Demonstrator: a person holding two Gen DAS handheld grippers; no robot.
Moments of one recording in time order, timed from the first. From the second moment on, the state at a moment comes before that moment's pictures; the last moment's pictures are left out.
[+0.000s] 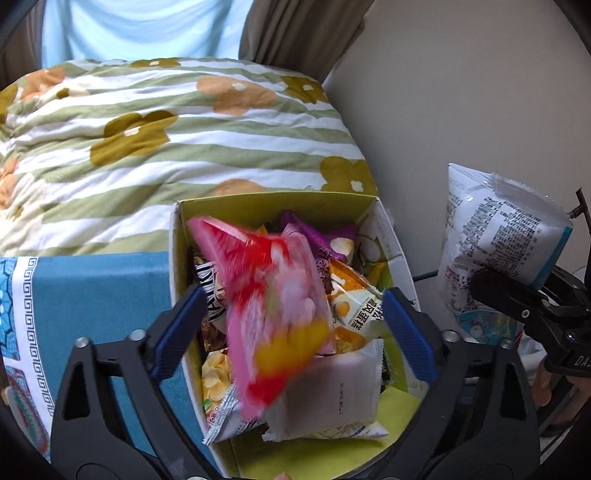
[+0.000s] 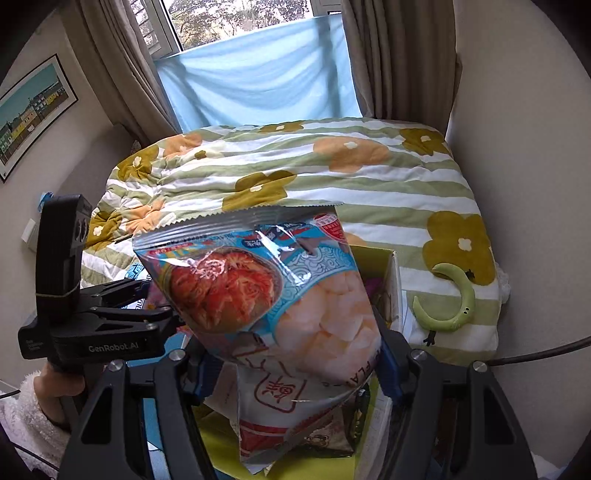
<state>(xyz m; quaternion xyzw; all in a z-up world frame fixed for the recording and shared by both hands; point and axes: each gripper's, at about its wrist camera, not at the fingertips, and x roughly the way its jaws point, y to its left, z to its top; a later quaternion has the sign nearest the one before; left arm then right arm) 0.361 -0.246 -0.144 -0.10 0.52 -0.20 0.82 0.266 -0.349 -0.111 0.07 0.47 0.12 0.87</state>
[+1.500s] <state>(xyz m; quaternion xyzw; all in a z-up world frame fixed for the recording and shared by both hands) 0.175 -0.143 -0.087 -0.08 0.43 -0.11 0.89 0.145 -0.361 -0.118 0.16 0.41 0.11 0.89</state>
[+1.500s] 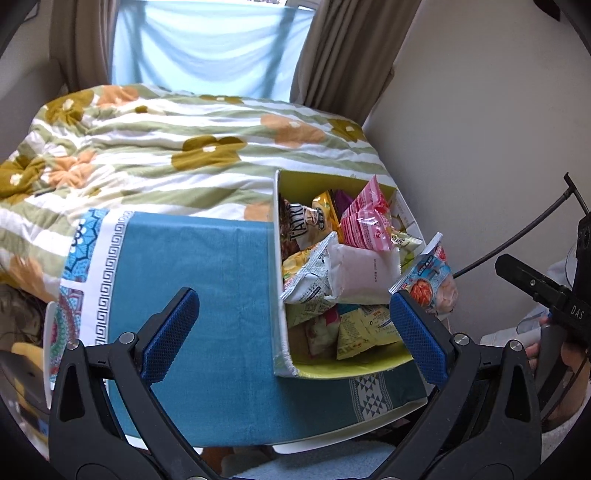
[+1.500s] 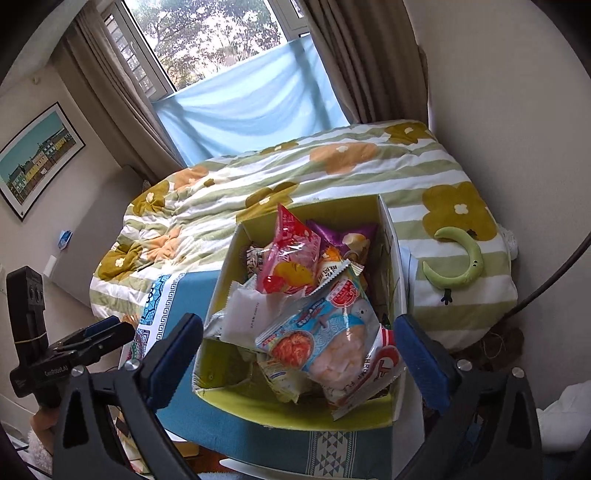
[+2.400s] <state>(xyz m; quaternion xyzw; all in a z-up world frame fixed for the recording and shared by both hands) -0.015 -0.080 -0.022 0.01 0.28 -0.04 0.96 -0.029 -0.247 -0.075 0.04 0.29 0.00 0.96</state>
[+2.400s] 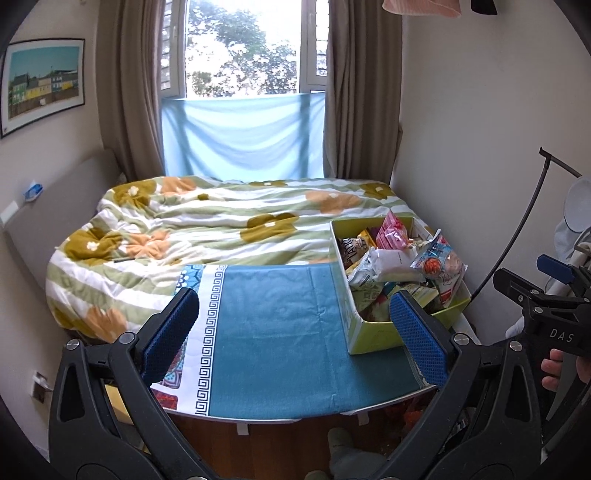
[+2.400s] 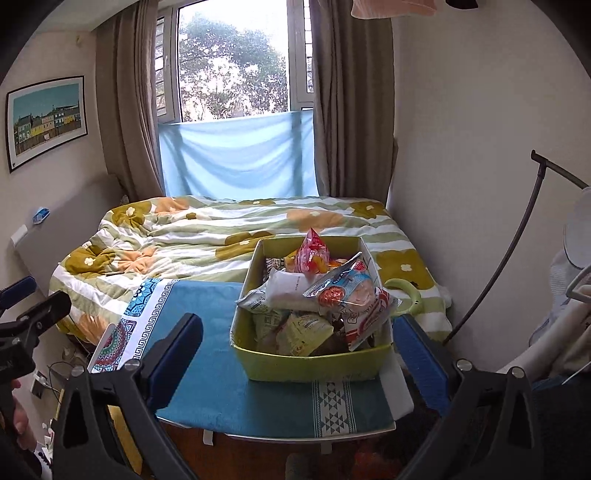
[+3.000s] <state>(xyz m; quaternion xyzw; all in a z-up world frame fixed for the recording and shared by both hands) -0.007 -0.082 -0.027 0.02 0.29 -0.05 0.96 -0.028 -0.242 -0.075 0.04 0.28 -0.01 0.96</state>
